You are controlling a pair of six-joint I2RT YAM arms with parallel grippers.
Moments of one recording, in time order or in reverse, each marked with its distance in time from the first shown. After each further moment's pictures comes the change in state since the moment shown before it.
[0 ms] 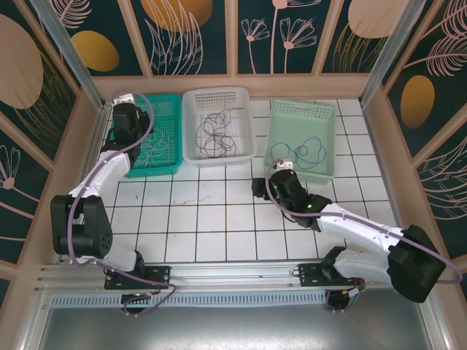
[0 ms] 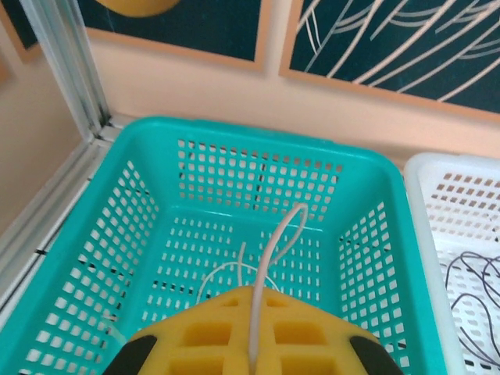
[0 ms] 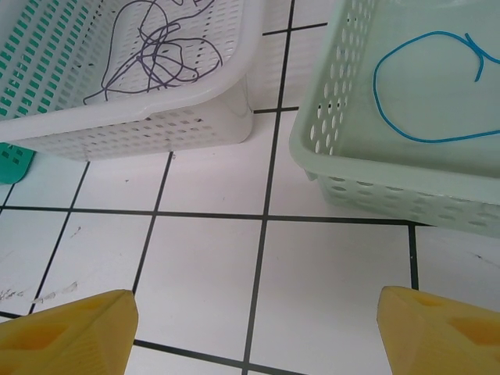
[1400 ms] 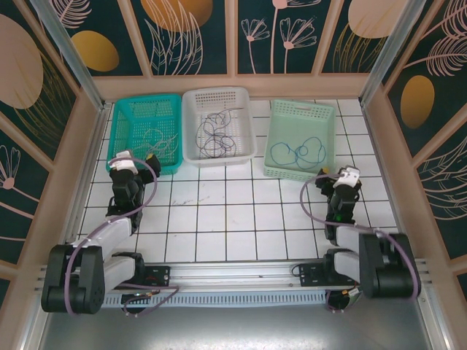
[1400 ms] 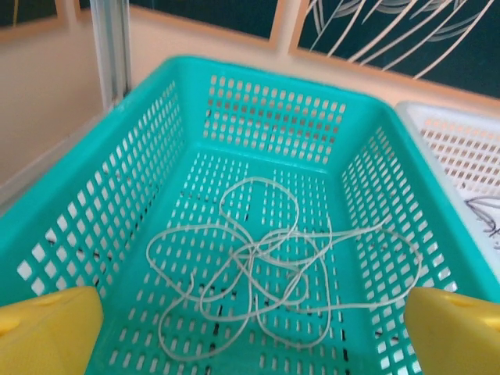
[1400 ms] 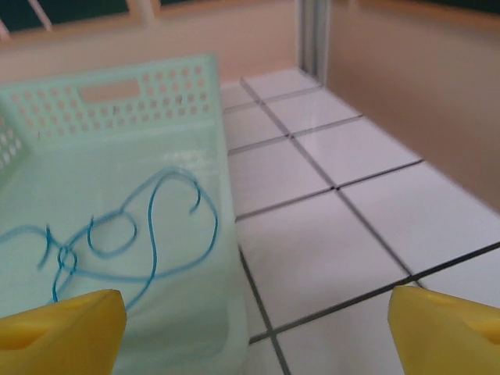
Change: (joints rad) left arm 0.000 -0.409 -0.832 0.671 0.003 -0.007; right arm -0.790 0.117 -0.496 1.006 -0.073 -0.436
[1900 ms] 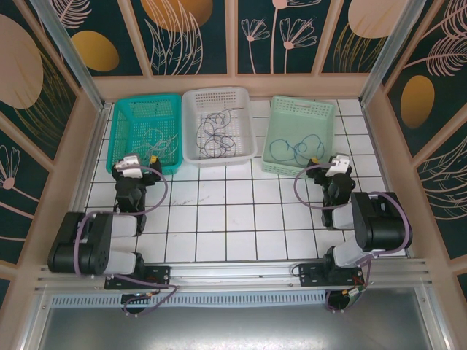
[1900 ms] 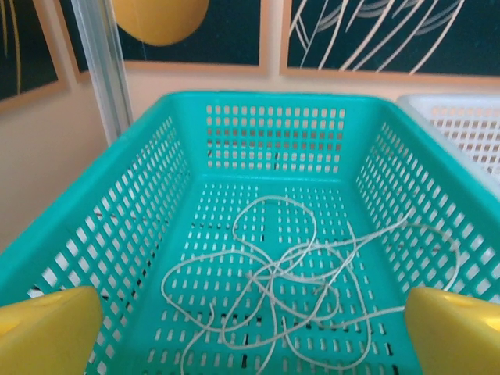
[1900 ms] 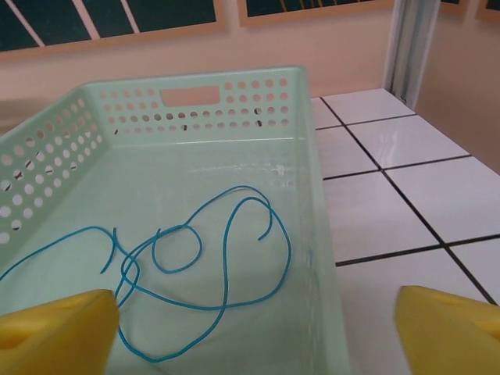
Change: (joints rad) left arm 0.000 0.317 -0.080 0.482 0.000 0.194; right arm -0.004 0.294 0.117 0.253 -0.158 -0.054
